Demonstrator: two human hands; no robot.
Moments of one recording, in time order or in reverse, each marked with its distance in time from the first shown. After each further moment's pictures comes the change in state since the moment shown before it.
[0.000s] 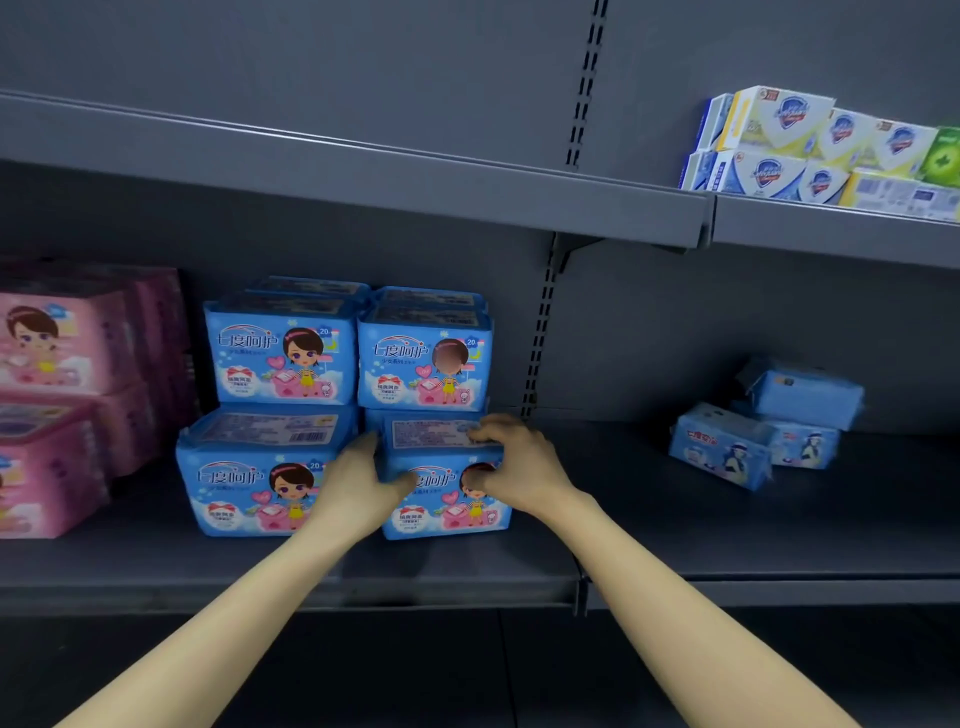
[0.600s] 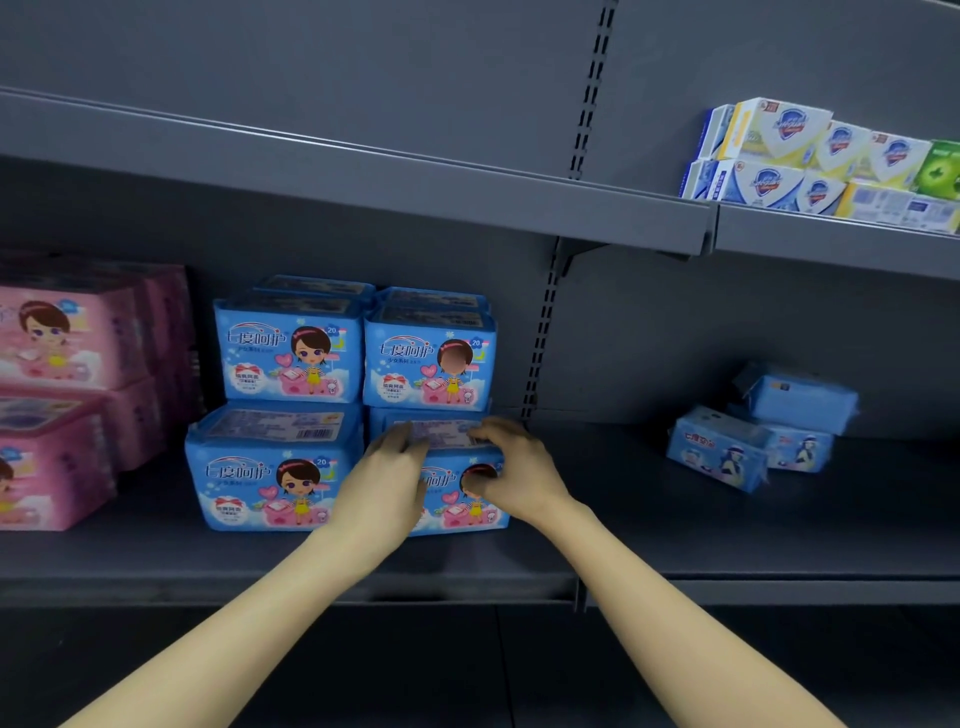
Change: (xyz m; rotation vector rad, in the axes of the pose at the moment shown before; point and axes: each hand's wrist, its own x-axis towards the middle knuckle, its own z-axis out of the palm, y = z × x) left_hand -0.012 0.011 0.007 0.480 0.051 0.328; right_hand -0.006 0.000 0.010 0.063 0.032 -0.042
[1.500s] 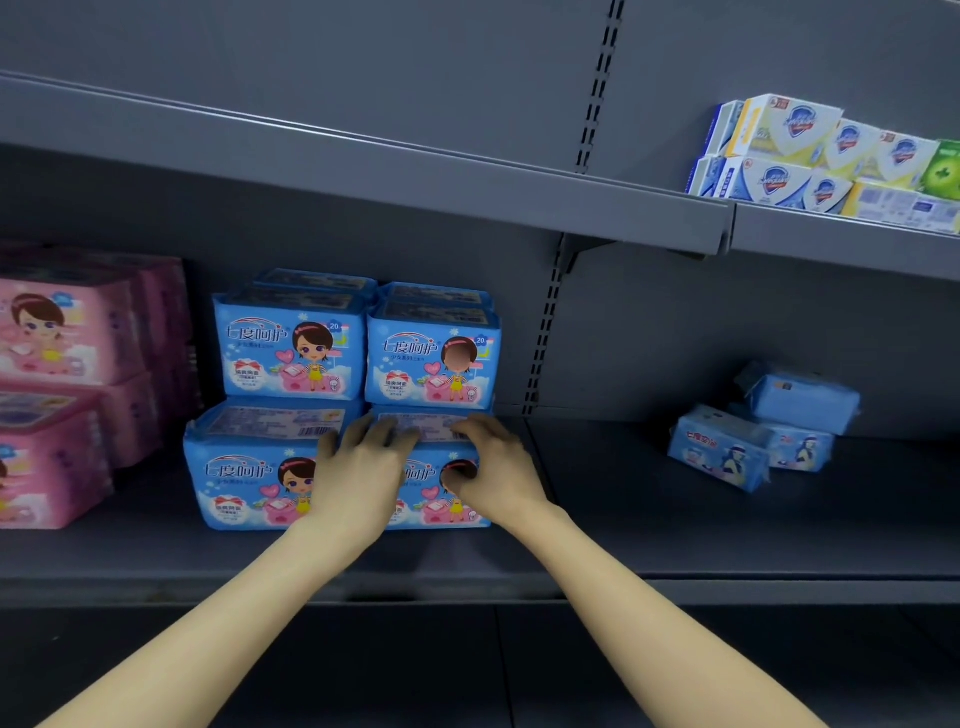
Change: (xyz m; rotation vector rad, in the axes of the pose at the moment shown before) left_hand 0.009 -0.032 0.013 0.305 0.201 0.104; right_hand 0.009 -0.012 0.025 -0.103 0.039 -0.009
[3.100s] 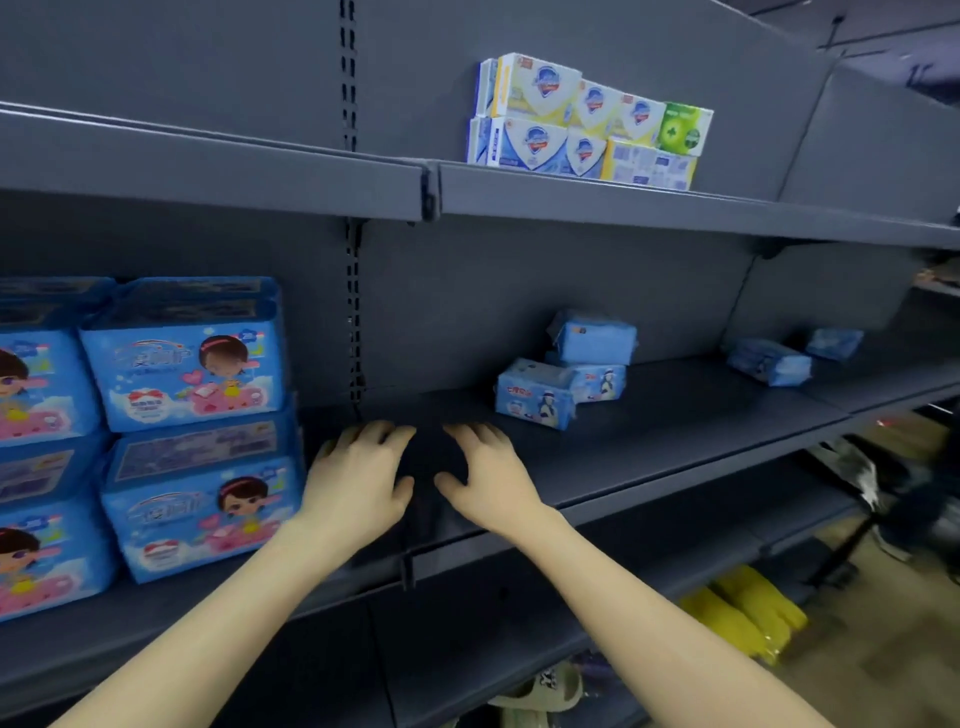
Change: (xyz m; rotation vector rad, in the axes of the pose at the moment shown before) left_hand 0.038 0.161 -0.020 -0.355 -0.318 0.193; right_hand -0.084 0.112 -0.089 -0.152 0.083 0.268
